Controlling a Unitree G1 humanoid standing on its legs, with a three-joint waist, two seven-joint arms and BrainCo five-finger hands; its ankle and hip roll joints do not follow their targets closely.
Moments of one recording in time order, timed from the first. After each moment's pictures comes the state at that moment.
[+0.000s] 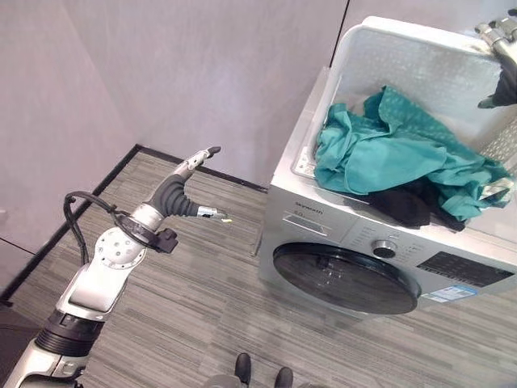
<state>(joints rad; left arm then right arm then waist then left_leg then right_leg) -0.30 0.73 -0.18 -0.21 -0.11 -0.04 -0.14 -0.95 -1.33 0.46 0.36 -0.80 0.05 -0.10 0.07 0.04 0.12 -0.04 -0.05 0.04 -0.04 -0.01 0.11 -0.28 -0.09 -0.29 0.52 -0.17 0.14</state>
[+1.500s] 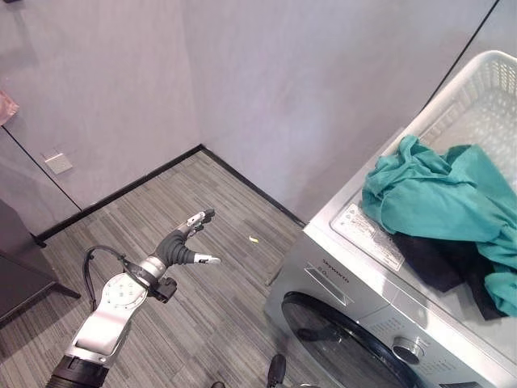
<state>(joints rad) 0.01 0.66 -0.13 -0.14 -0.20 0.03 -0.26 -0.95 -1.40 0.52 1.02 0.03 0.00 0.25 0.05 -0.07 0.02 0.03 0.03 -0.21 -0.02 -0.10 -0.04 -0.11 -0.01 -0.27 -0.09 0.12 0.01</state>
